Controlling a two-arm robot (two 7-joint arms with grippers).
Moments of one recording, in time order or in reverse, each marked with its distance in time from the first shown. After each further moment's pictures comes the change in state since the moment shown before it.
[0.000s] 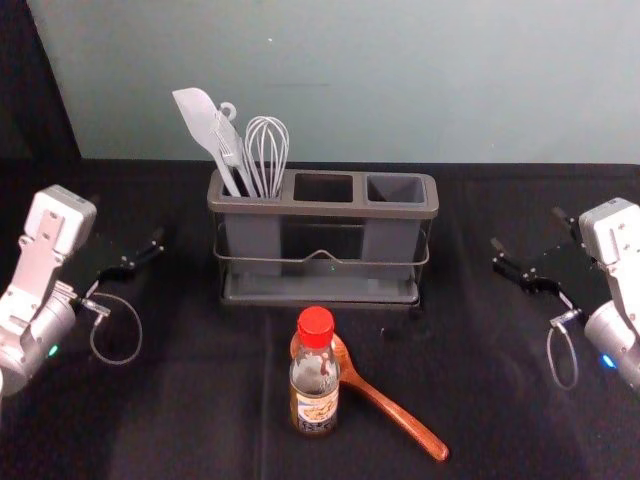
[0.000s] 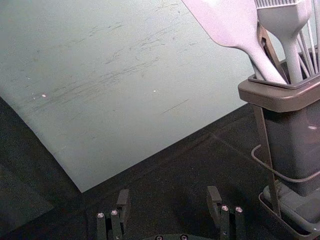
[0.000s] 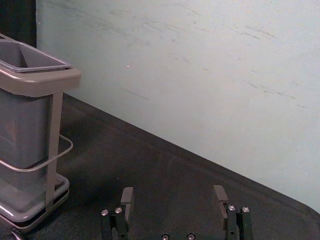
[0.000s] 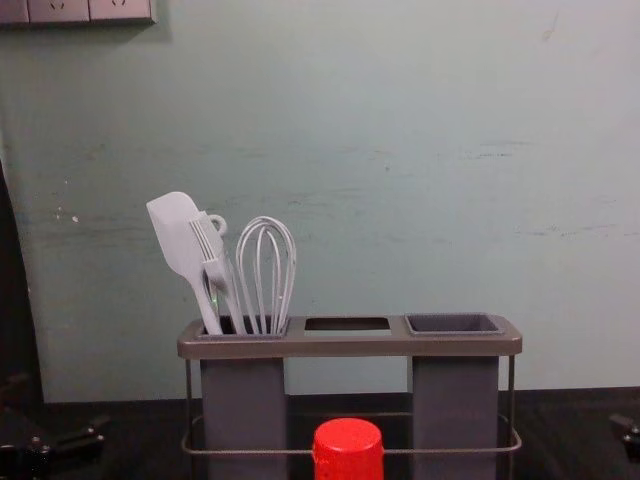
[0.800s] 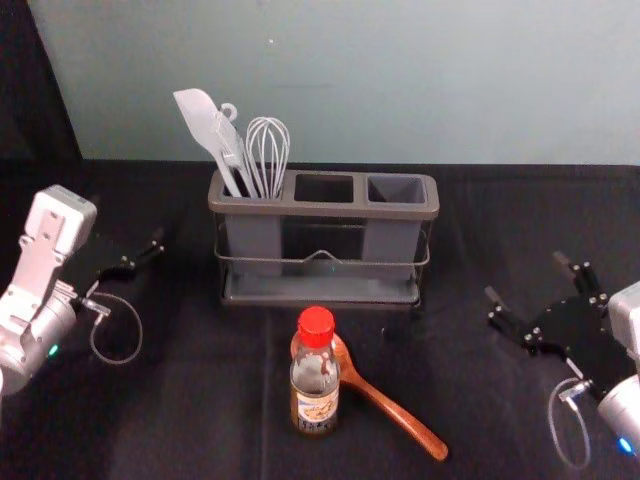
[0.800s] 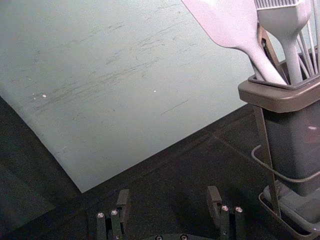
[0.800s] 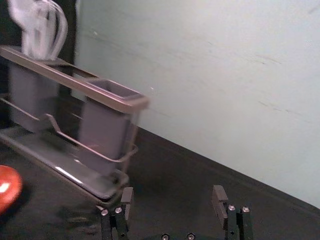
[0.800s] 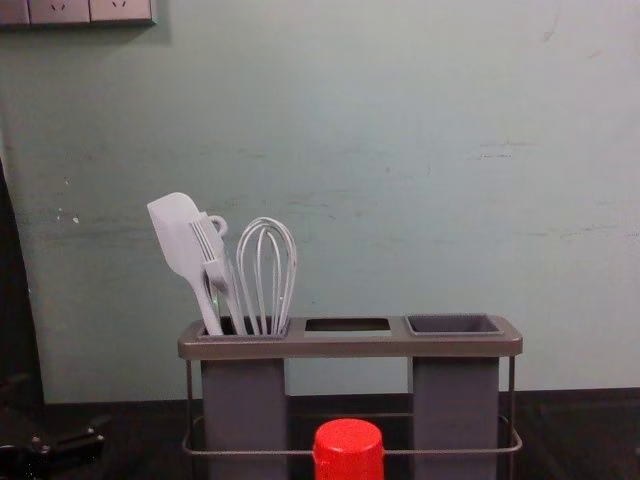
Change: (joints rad) left arm 0.000 0.000 0.000 0.000 0.000 0.000 0.000; right arm -0.319 0.079 0.094 -0.312 -0.040 -0.069 -0.064
